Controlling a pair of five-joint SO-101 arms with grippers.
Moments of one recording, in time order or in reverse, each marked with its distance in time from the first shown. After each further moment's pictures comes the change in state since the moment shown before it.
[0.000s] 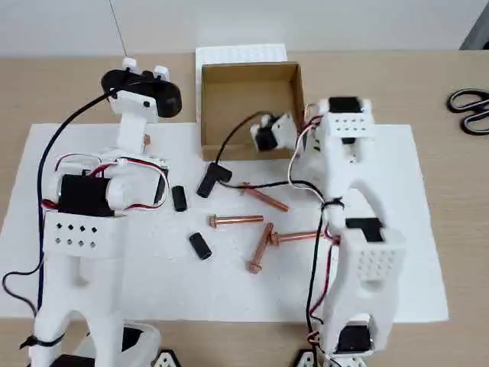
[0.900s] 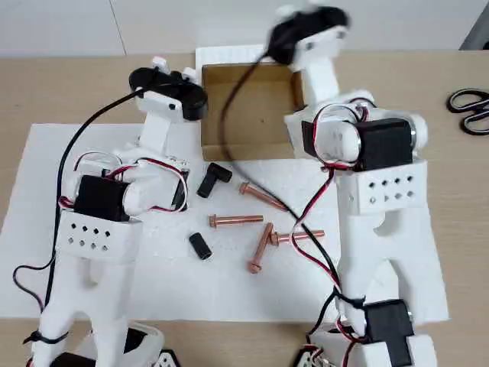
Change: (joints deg) left arm 6.4 0.0 0.0 -3.7 0.0; right arm -8.4 -37.8 1.7 -3.7 -52.4
